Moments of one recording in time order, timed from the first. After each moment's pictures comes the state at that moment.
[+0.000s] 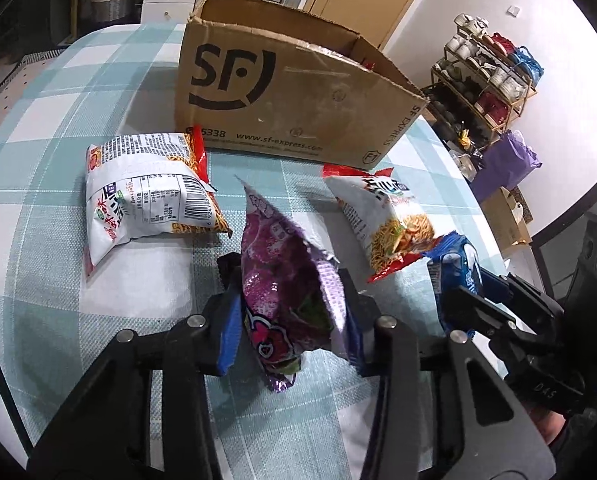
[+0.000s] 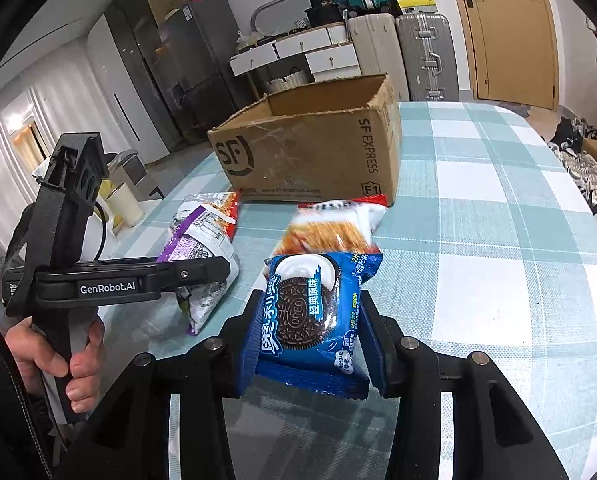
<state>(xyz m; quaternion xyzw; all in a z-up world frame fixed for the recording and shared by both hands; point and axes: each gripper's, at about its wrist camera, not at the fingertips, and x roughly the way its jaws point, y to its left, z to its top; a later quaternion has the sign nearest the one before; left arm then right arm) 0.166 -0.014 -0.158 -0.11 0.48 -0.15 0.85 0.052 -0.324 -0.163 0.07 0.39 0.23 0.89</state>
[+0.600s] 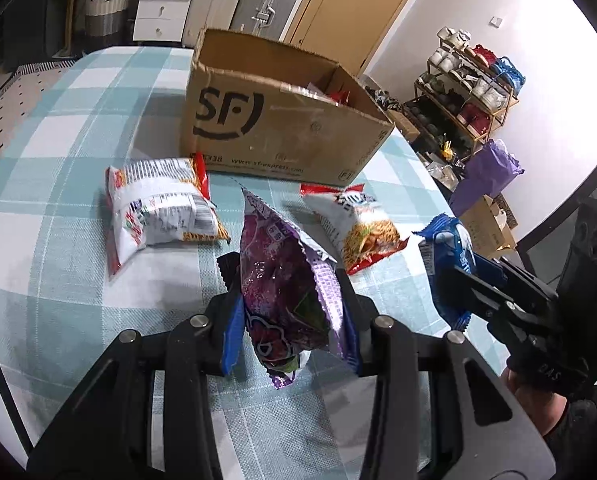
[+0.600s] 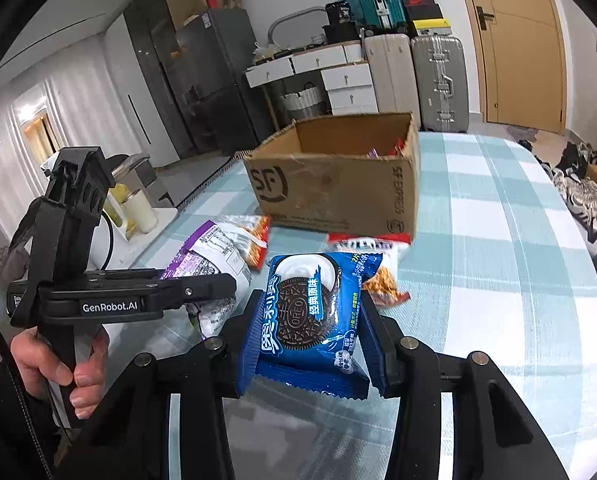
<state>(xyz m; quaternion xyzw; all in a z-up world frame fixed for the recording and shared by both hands) 0.135 0.016 -0.125 -0.12 0.45 -0.17 0.87 0.041 -0.309 -0.126 0.06 0.36 0.25 0.90</state>
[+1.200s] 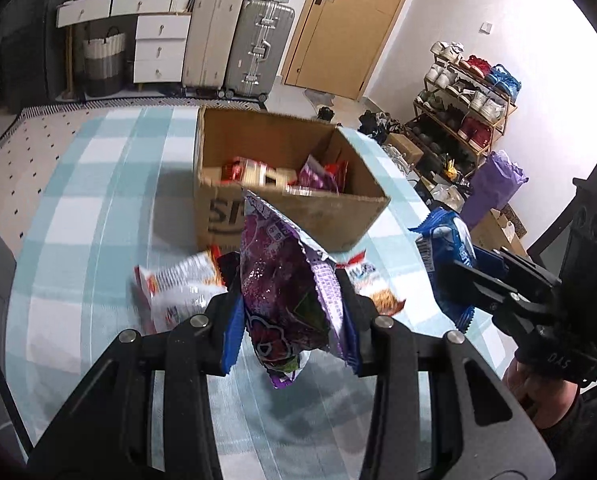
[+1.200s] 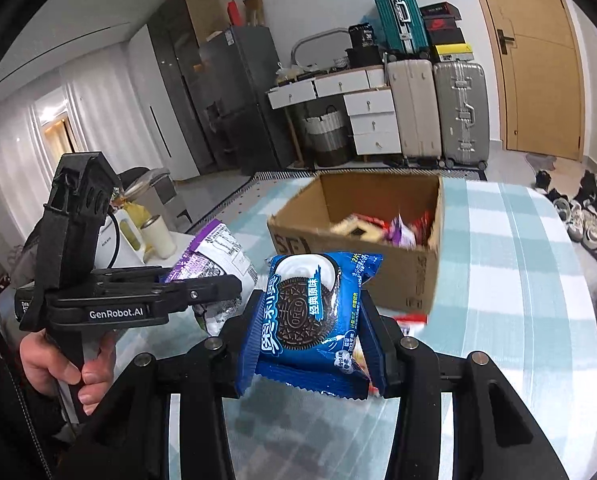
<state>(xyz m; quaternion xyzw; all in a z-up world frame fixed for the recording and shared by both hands) 0.155 0.033 -0.047 -0.09 0.40 -0.17 0.90 0.077 -0.299 -0.074 0.05 0.32 0.29 0.90</state>
